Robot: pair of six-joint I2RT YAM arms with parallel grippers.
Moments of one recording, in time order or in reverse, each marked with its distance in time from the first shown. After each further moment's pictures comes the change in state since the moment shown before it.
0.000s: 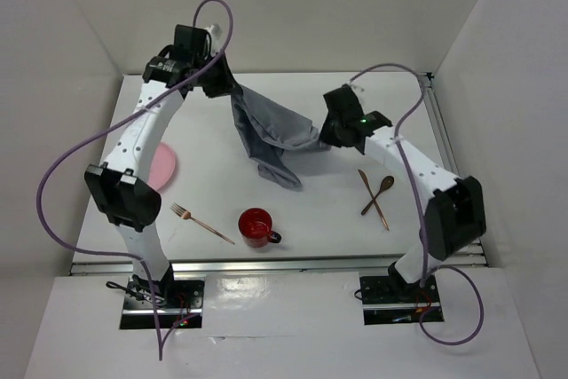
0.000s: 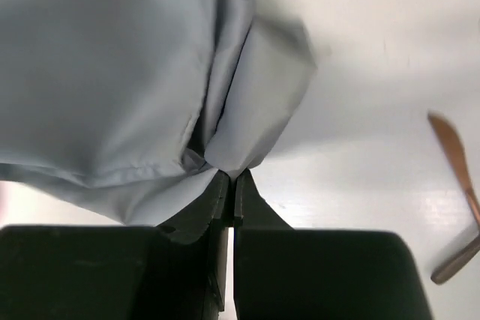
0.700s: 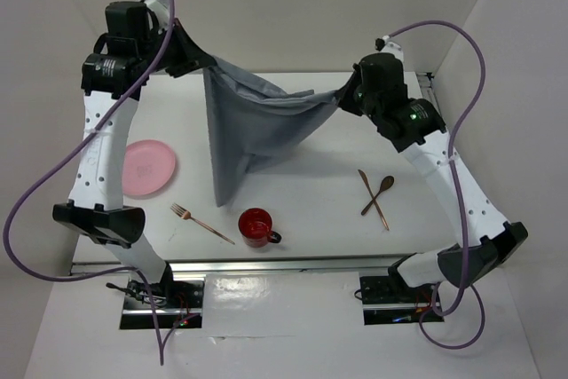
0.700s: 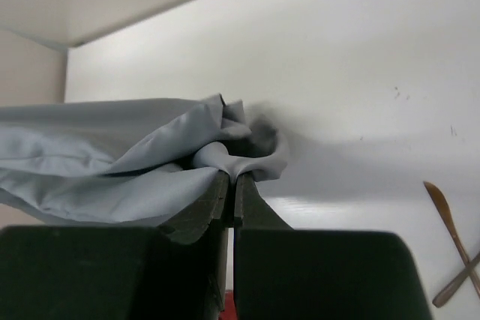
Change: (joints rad) left arm 0.105 -0.182 0.182 -0.069 0.108 -0.021; right arm 0.001 -0.220 0.316 -0.116 0.048 -0.065
